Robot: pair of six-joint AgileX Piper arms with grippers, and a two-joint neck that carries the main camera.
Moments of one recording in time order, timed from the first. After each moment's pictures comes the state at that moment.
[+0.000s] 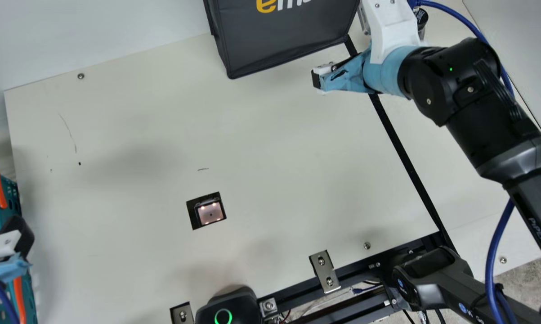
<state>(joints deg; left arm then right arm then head) 6.0 47.3 -46.0 -7.3 46.1 12.1 5.1 71.4 -65.6 -6.7 48.2 9.9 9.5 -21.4</state>
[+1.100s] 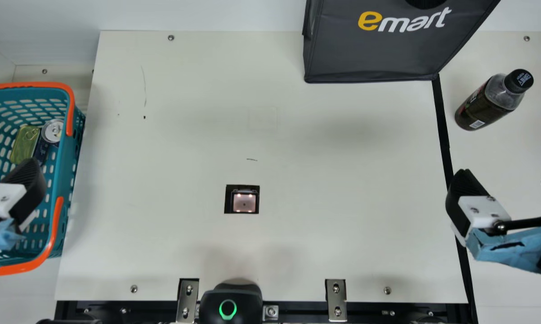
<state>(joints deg) -1.6 43.3 -69.0 -1.5 69.6 2.7 0.6 42.3 -69.8 -0.8 70.1 -2.3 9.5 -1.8</state>
